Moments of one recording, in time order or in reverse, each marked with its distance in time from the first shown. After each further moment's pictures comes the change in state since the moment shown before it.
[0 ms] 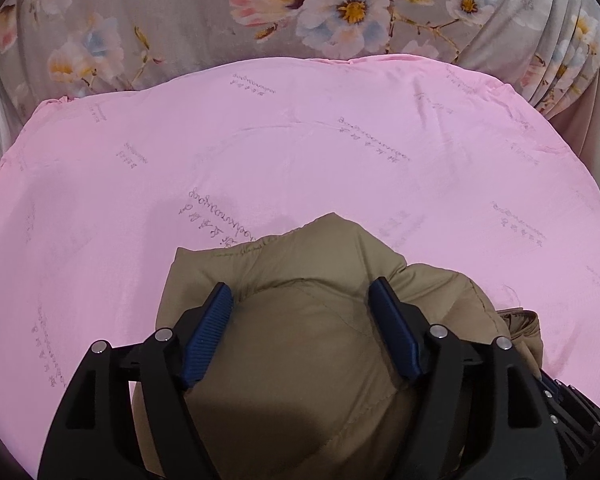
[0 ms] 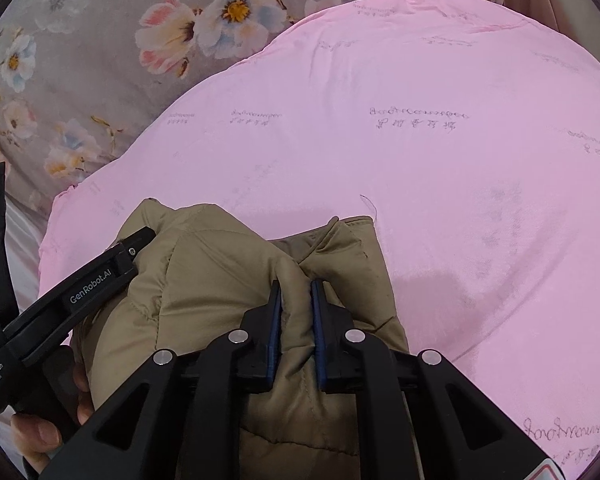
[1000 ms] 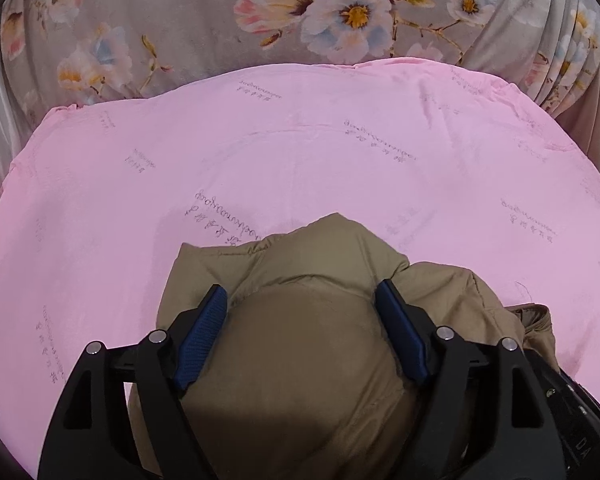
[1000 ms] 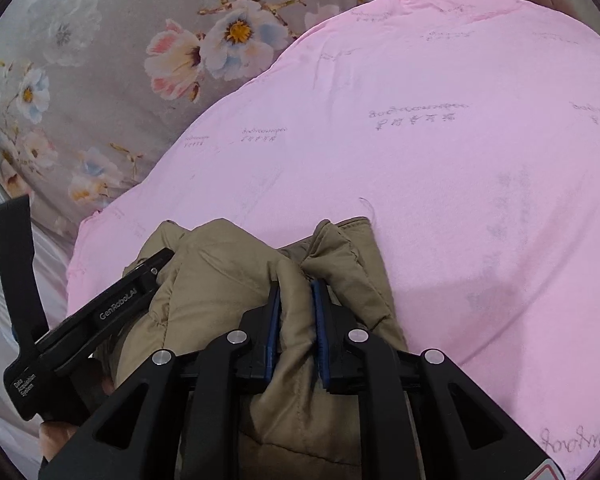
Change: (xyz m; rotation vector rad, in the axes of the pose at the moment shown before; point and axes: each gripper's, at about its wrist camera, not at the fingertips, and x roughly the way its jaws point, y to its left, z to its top) left arm -0.006 -0.002 -0.005 -0.001 -0.018 0.038; right arm -0.015 -0.024 -0.012 0.077 -0.088 0.113
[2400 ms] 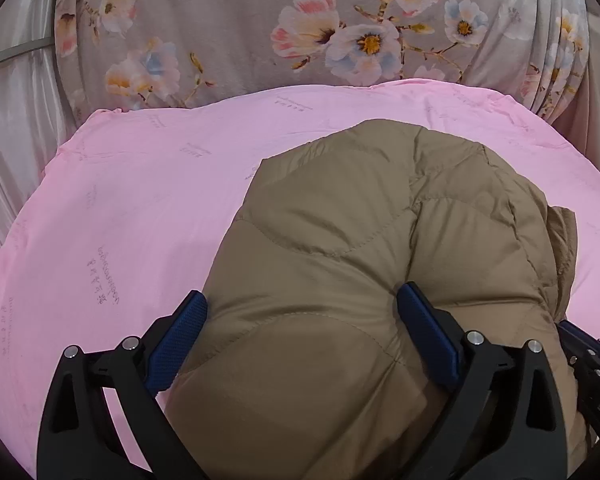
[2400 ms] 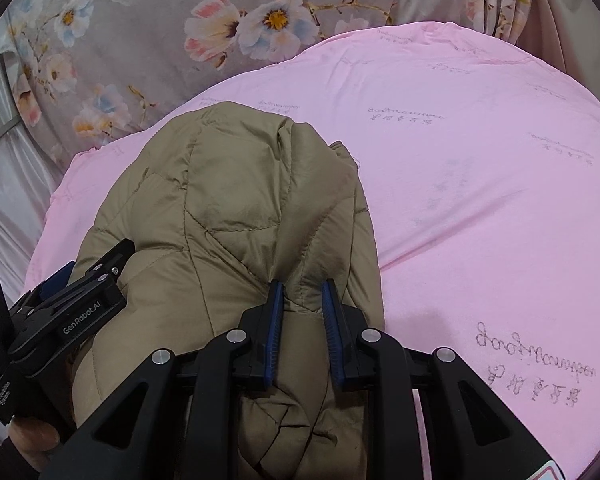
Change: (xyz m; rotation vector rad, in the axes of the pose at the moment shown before) left arm -0.068 0.021 -0.080 0.001 -0.136 0.075; right arm -0.041 0.012 -0.056 -0.244 0.017 -0.101
